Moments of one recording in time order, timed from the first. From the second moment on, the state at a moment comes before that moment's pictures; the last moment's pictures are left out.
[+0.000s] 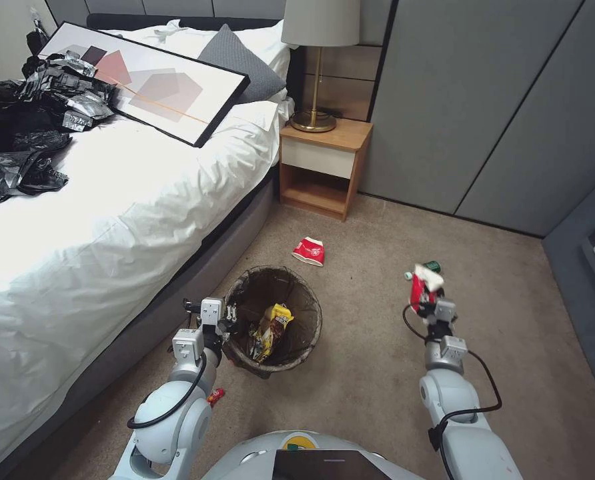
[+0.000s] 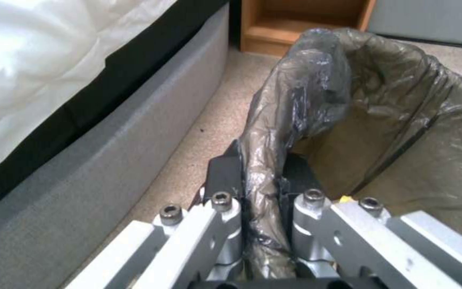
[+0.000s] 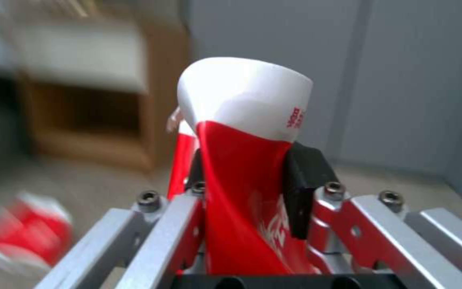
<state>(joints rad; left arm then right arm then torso) 1.61 -1.39 -0.39 -2.30 -0.17 0.50 -0.16 -1.40 1.37 0.64 1.77 0.14 0.29 0.16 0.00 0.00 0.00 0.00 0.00</state>
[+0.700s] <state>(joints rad) 1.61 -1.39 -0.37 -2.30 -0.18 0.51 -0.16 -1.44 1.34 0.38 2.08 0.21 0.52 -0.21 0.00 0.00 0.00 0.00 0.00</state>
